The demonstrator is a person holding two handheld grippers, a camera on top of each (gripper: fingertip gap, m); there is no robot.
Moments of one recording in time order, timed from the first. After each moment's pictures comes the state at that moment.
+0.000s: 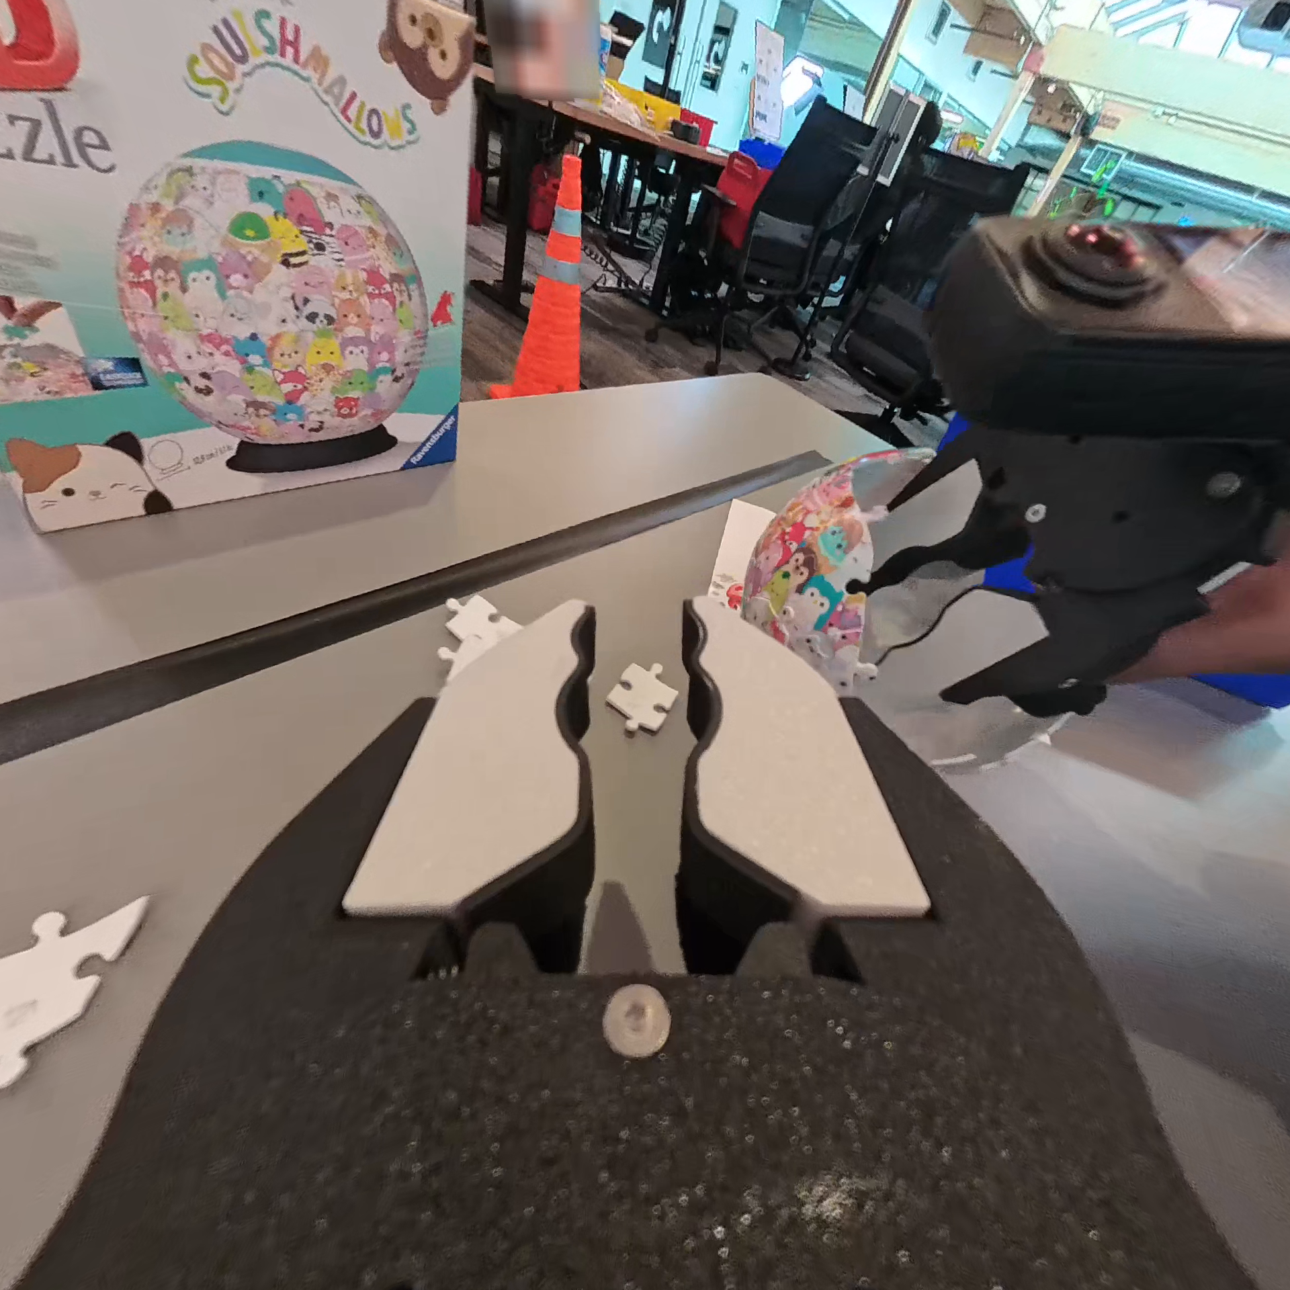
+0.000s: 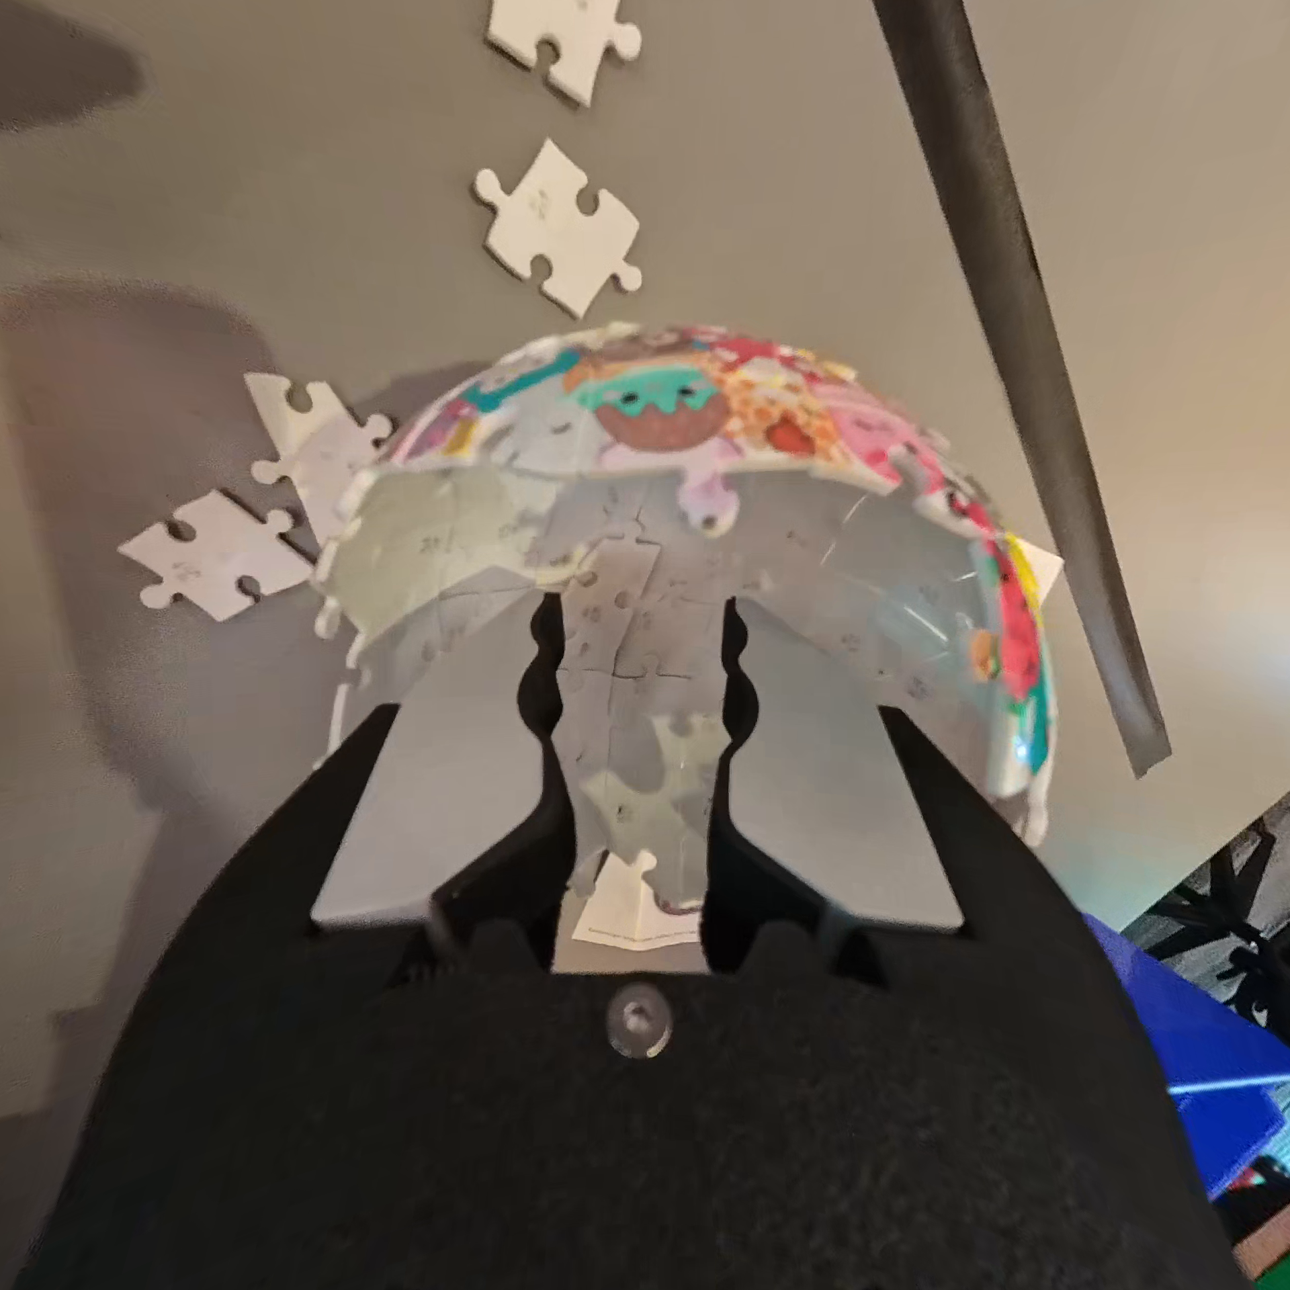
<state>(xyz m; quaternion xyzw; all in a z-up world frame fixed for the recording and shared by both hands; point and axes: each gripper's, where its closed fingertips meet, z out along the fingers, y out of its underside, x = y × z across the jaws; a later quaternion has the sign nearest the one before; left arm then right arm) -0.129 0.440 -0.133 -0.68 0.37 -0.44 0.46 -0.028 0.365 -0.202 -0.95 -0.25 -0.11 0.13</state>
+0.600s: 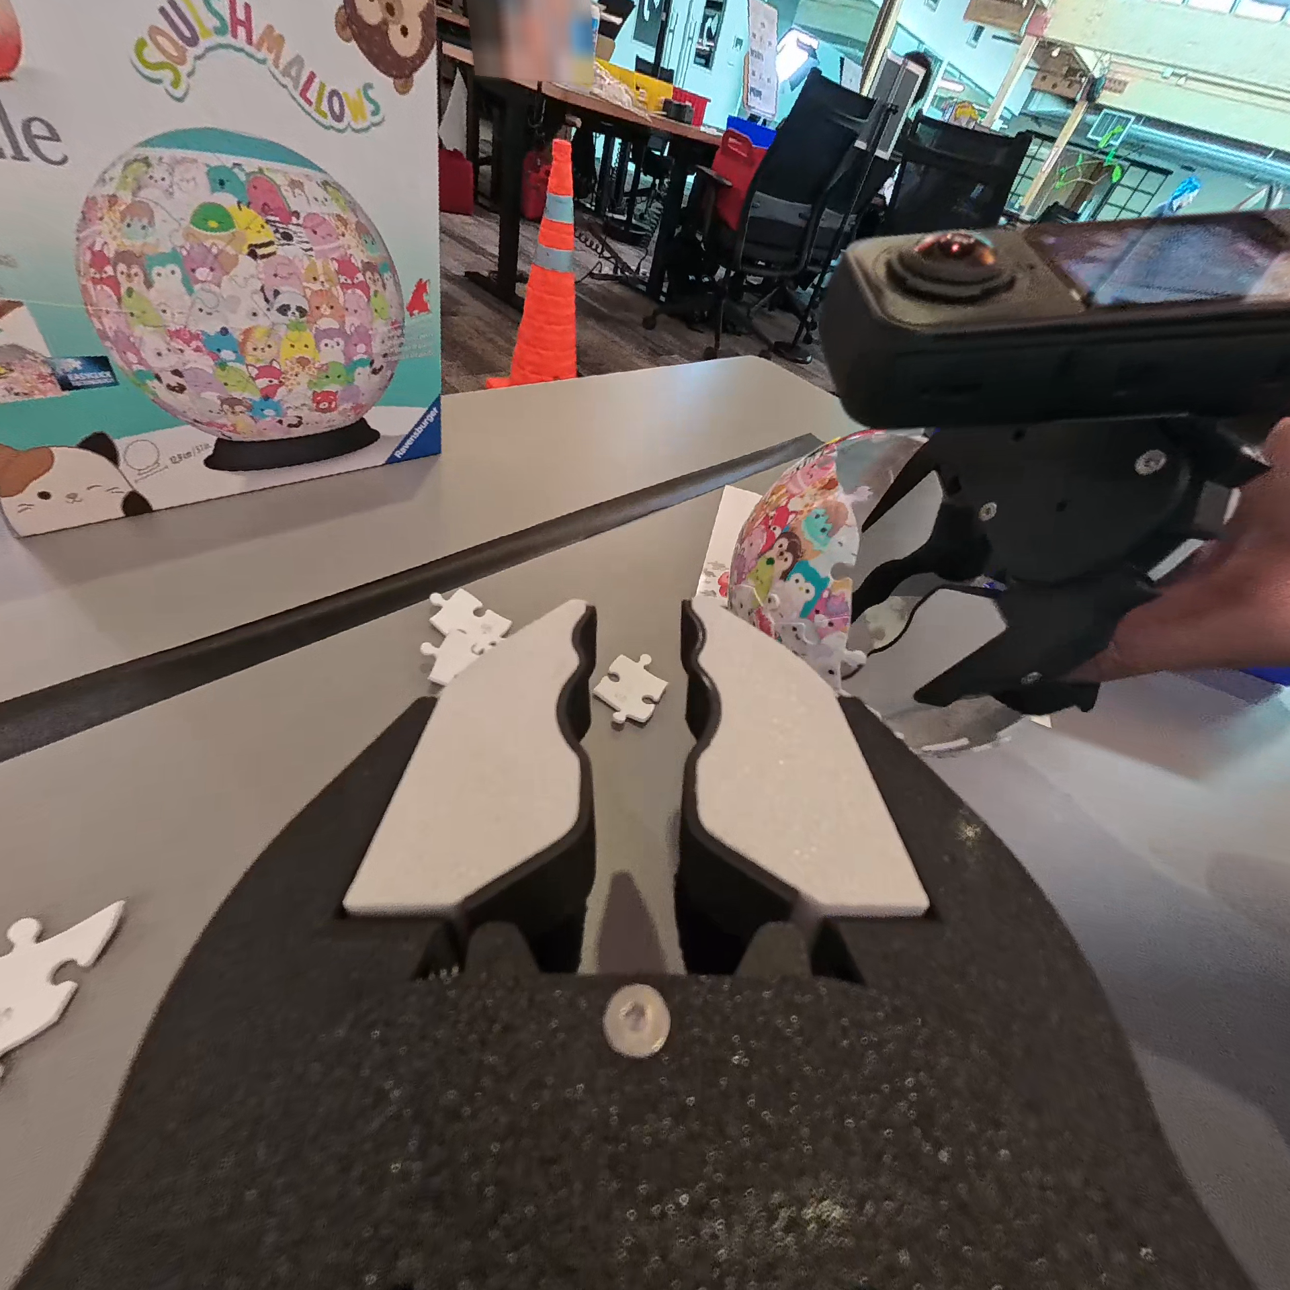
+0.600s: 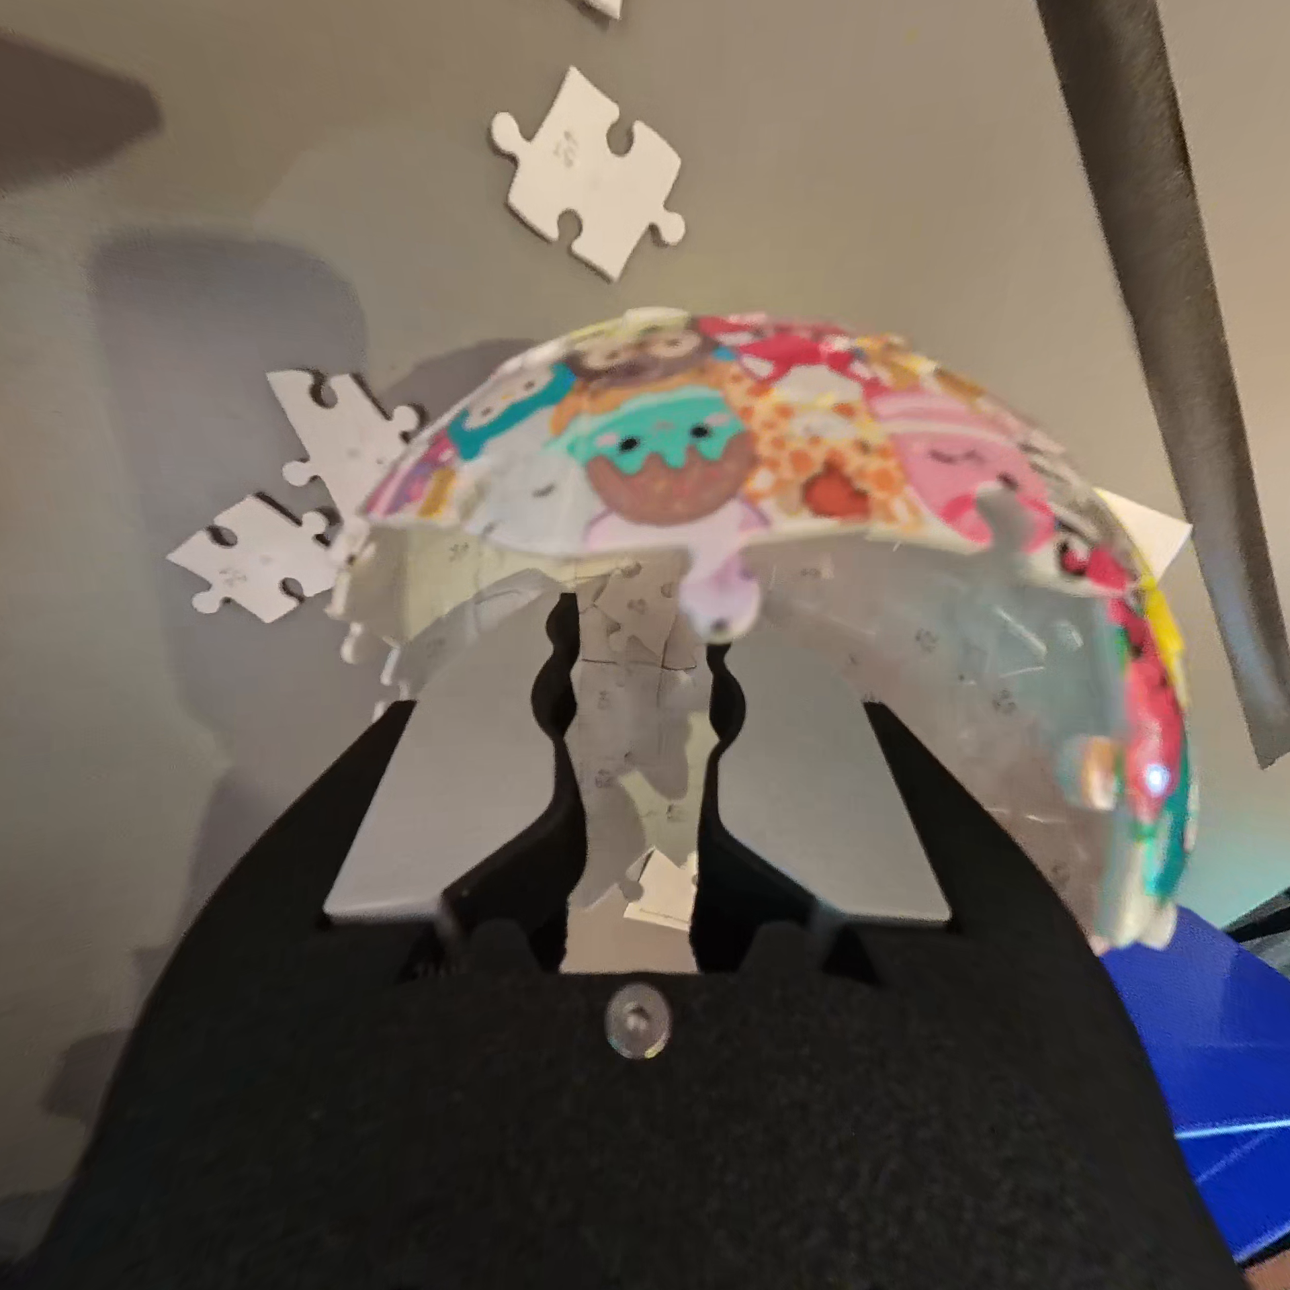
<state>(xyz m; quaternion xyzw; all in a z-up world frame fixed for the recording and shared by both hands) -0.125 0.434 -0.136 -0.68 0.38 -0.43 0.46 -0.034 0.356 -0.214 -0.97 -0.22 -0.08 0.08</state>
